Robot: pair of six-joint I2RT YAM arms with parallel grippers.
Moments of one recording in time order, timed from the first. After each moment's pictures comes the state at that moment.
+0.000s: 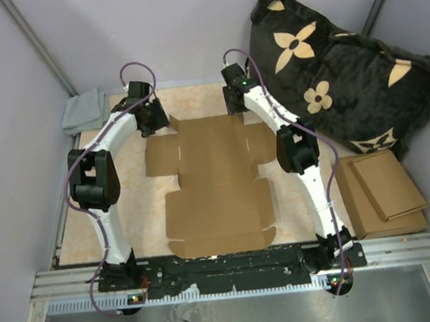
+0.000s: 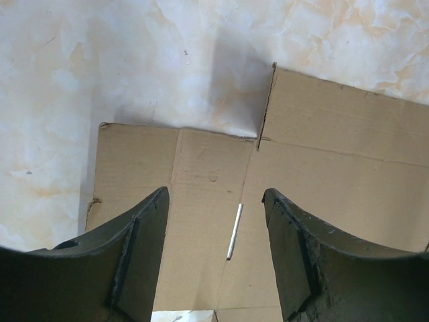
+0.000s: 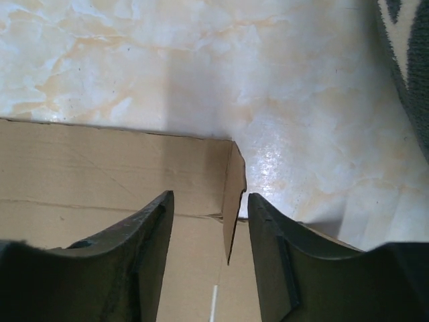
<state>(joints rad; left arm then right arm) -0.21 2.01 1.65 -0.53 -0.07 -0.47 0.42 2.49 2.35 -0.79 0.23 0.21</state>
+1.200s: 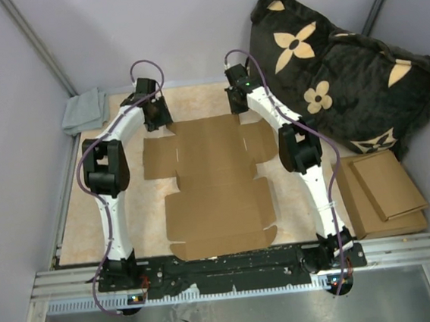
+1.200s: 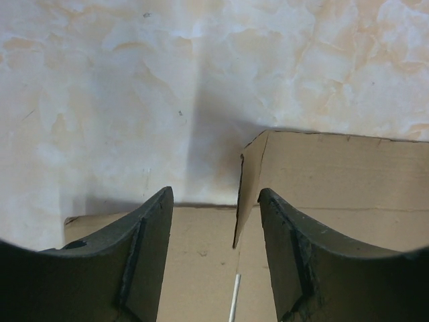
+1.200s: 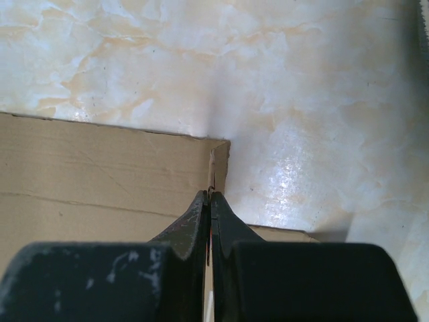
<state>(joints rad) -0.21 2.23 1.87 -0.57 -0.09 -0.40 0.41 2.47 2.28 -0.71 0.12 0.19</state>
